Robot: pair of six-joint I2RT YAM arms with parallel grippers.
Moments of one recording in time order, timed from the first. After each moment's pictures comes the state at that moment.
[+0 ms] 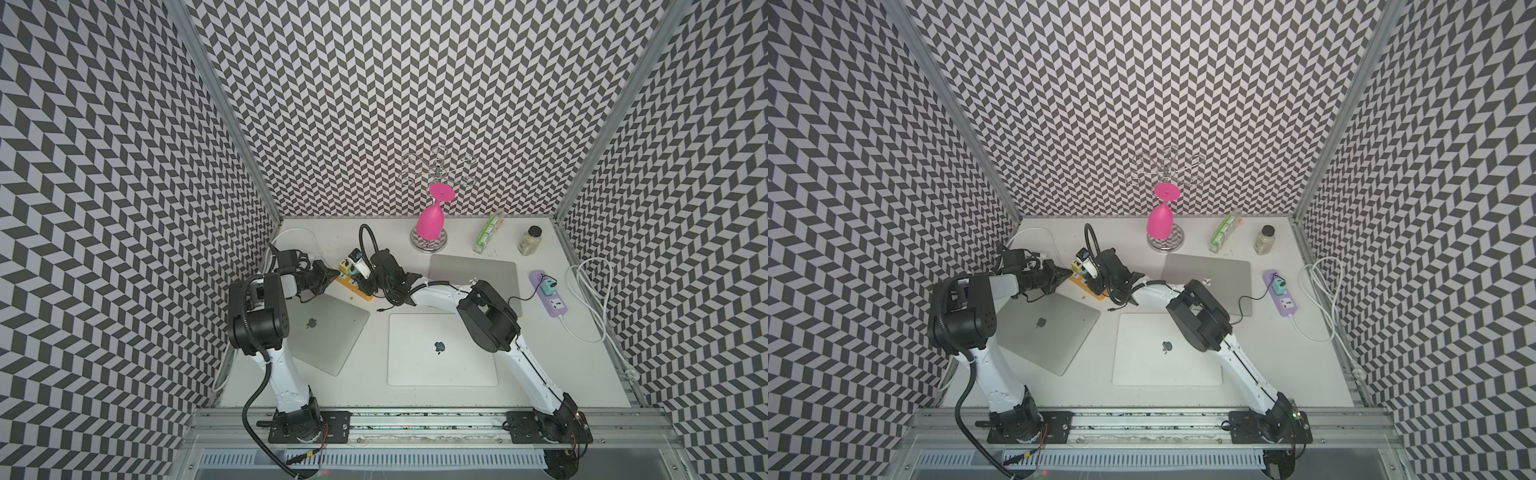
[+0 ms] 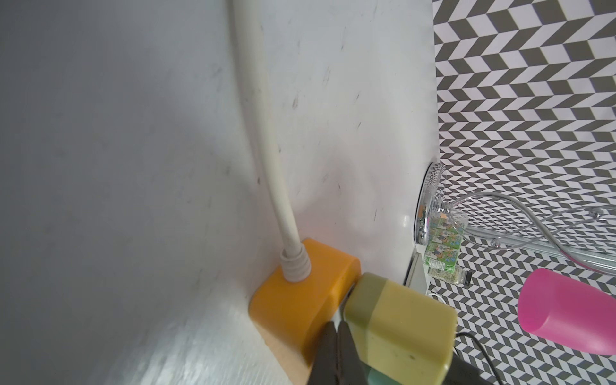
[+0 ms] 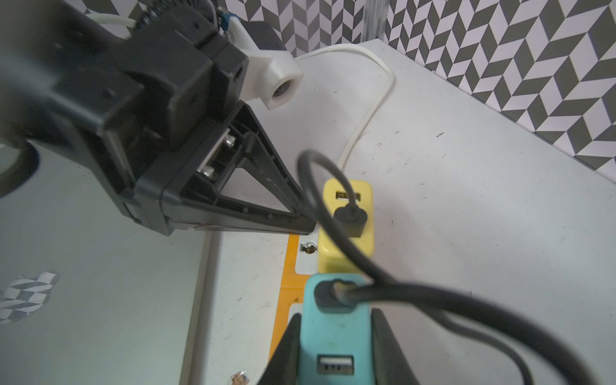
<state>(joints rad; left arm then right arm) 0.23 1.94 1.03 0.03 0.80 -0.75 0.86 2.46 1.86 0.13 -0.11 -0.11</state>
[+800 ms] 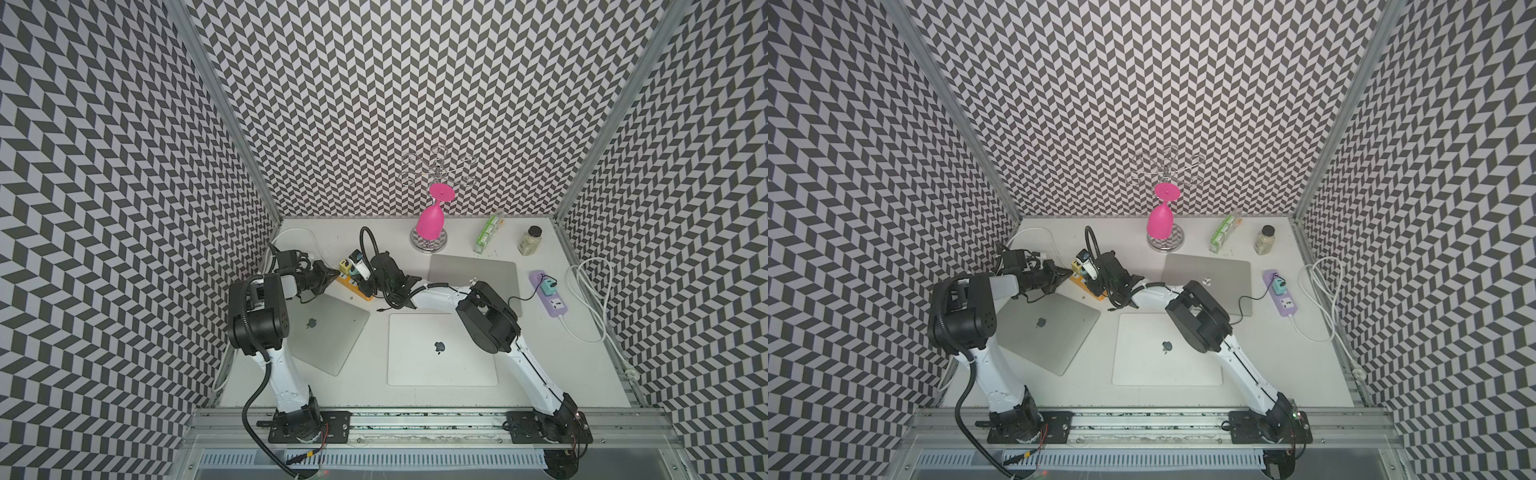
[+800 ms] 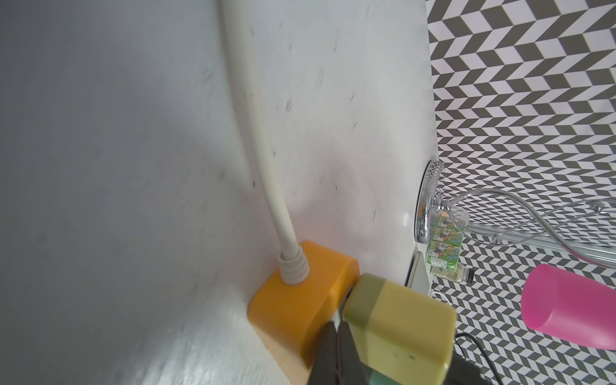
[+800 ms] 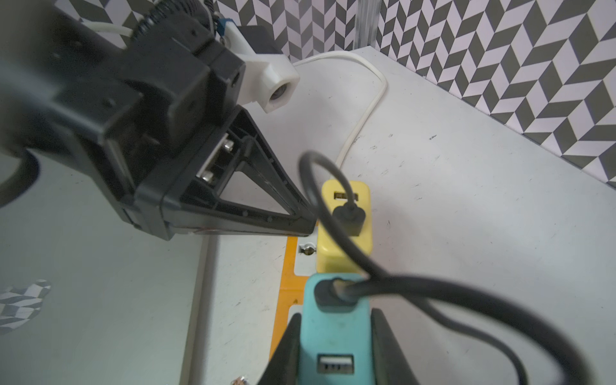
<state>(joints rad) 0.23 1.94 1.02 0.05 0.80 -0.73 0.86 2.44 1.81 0.21 -0.09 -0.08</state>
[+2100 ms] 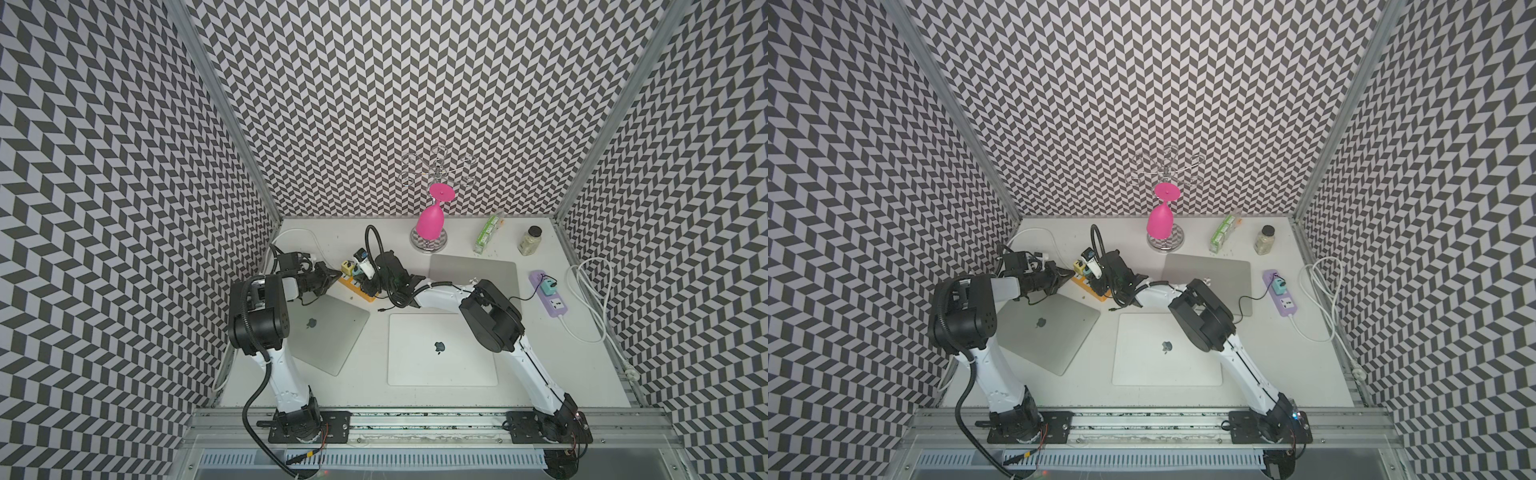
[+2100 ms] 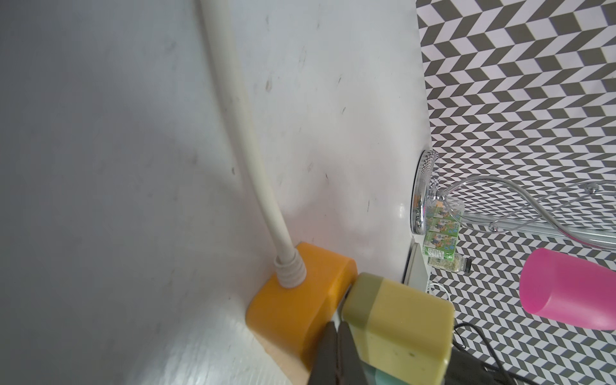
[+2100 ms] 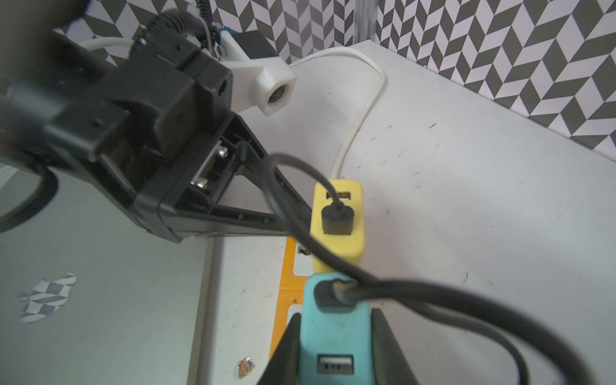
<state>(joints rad) 0.23 1.94 0.99 0.10 0.82 -0.72 0.85 2.41 1.78 0.20 -0.10 -0.07</state>
